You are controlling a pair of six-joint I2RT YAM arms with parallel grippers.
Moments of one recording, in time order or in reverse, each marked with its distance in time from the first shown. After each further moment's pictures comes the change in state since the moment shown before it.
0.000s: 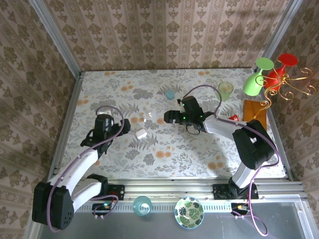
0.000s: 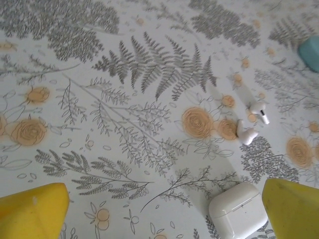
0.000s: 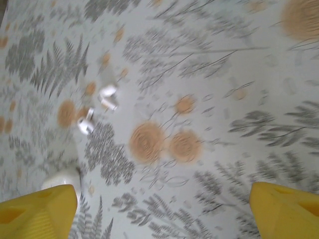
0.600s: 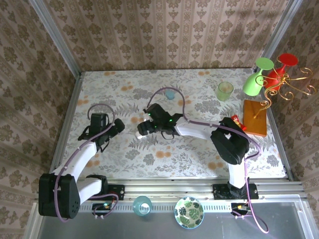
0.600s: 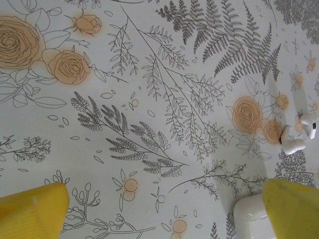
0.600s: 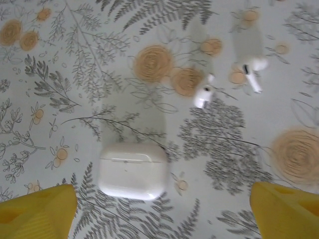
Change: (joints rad) left arm 0.162 0.091 0.031 -0.102 0.111 -0.190; right arm 0.321 0.257 0.378 -0.193 0.211 -0.154
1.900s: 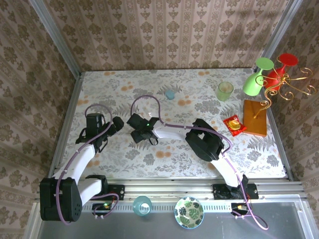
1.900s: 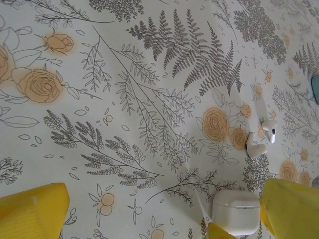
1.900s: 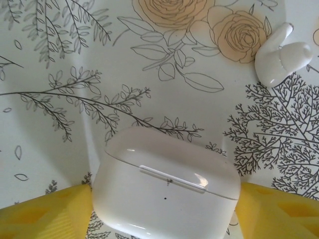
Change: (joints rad) left arm 0.048 -0.039 -0.040 0.104 0.113 0.024; right arm 0.105 0.311 0.348 -0.290 0.185 0.005
